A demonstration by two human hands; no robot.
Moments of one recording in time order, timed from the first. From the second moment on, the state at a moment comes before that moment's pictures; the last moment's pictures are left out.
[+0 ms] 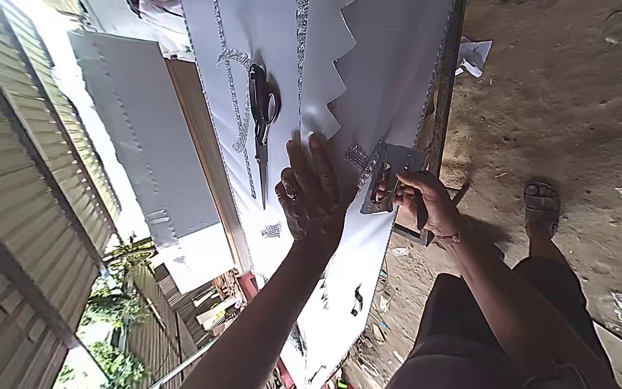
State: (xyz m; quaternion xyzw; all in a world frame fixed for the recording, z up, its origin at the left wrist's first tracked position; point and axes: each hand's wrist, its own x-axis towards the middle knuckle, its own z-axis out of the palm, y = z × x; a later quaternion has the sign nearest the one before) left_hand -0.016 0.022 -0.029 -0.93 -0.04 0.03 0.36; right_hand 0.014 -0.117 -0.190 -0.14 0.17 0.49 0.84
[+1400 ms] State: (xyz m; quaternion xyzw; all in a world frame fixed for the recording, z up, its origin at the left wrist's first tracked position) left_hand -0.015 0.021 -0.028 -0.93 -0.04 0.03 0.35; right_hand 0.023 -0.129 -0.174 -0.09 0.20 0.52 0.83
